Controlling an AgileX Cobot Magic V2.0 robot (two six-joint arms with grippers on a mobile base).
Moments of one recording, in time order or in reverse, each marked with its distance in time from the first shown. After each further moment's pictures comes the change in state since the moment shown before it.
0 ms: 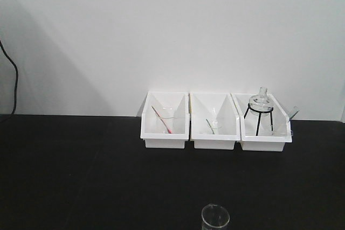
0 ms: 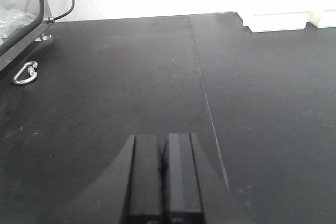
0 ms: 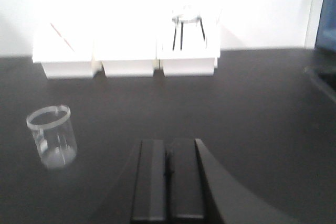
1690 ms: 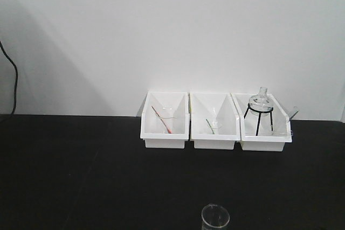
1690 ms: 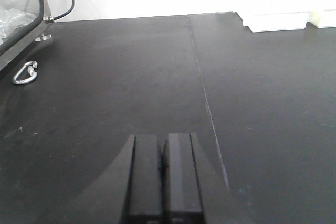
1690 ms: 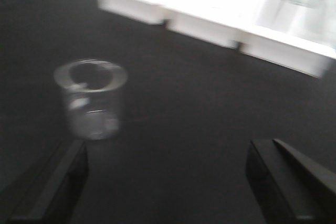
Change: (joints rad) left arm 0.000 0.000 0.000 0.000 0.000 0.000; right arm 0.039 1.305 -0.193 -0.448 -0.918 -0.009
